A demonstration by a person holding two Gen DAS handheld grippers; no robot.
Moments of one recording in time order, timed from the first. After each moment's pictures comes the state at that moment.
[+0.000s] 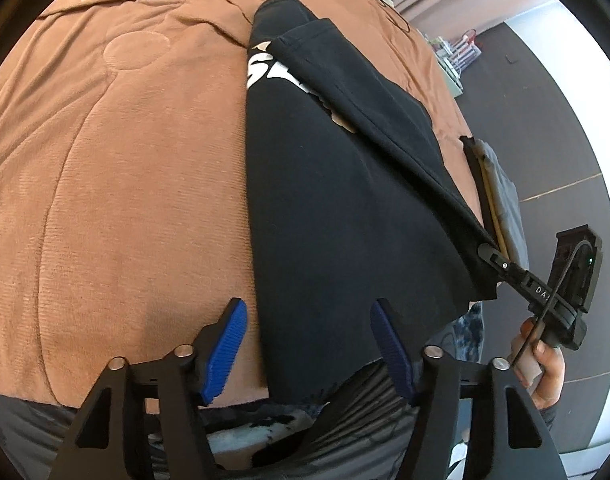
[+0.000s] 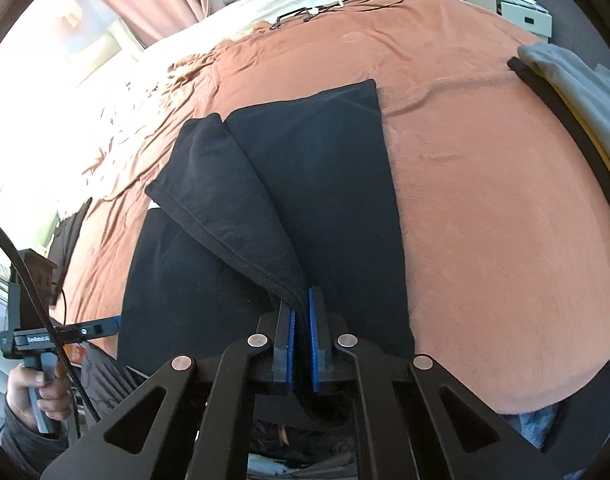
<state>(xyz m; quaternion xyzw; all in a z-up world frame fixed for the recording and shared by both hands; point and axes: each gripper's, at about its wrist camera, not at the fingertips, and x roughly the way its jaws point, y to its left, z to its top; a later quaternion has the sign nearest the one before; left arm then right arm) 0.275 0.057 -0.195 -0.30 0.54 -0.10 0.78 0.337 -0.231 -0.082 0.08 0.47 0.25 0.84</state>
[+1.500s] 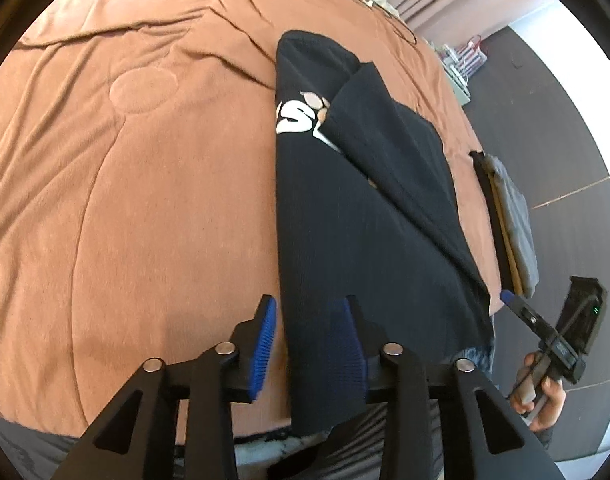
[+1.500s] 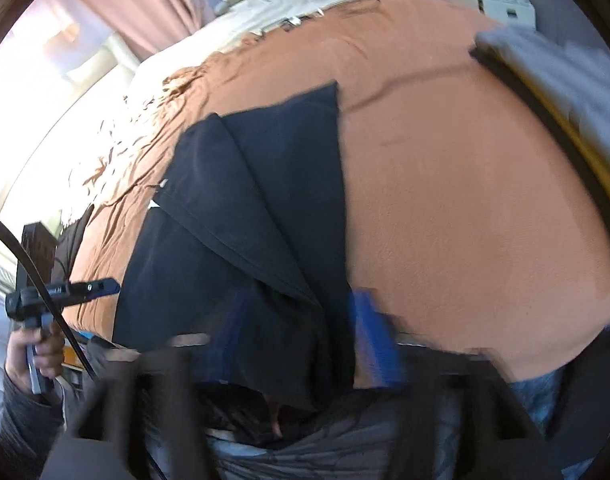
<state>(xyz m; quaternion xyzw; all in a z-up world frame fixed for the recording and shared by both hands) 0.298 0.072 -0.184 -0.29 0.53 -0.08 0.79 0.303 -0.269 -0.069 0.07 0.44 0.24 0.86</state>
